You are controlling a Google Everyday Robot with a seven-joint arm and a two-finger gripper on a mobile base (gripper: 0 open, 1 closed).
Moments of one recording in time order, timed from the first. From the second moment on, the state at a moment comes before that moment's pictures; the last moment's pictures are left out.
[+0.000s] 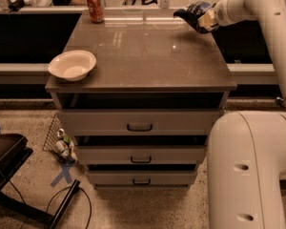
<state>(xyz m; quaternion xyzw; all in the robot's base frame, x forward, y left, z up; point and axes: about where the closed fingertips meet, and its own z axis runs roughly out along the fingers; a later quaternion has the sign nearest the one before) 0.884 -0.265 0.910 -0.24 0.84 0.03 0.49</state>
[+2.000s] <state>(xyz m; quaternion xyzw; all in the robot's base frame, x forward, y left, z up) 0.728 -0.148 0.947 -0.42 0.78 0.18 0.43</state>
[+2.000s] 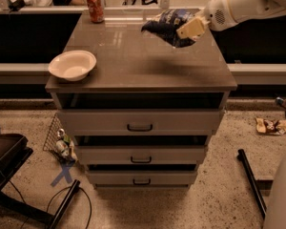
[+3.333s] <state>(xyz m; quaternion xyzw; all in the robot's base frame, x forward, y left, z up) 0.692 -0.053 0.898 -0.55 0.68 0.28 0.39</state>
